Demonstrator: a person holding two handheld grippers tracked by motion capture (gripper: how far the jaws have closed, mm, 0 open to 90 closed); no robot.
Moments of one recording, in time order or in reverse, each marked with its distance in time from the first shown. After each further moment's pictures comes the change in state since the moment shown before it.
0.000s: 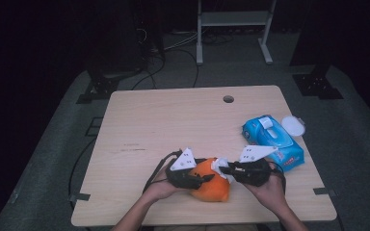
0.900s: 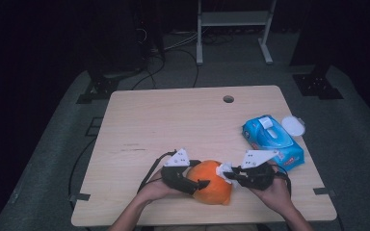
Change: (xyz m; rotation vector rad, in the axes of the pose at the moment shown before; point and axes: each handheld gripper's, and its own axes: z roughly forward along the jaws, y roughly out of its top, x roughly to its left) left arm 0.011 -0.013 -0.010 0.055 -0.103 -0.145; right arm 0.001 -0.013 -0.003 0.073 0.001 -0.076
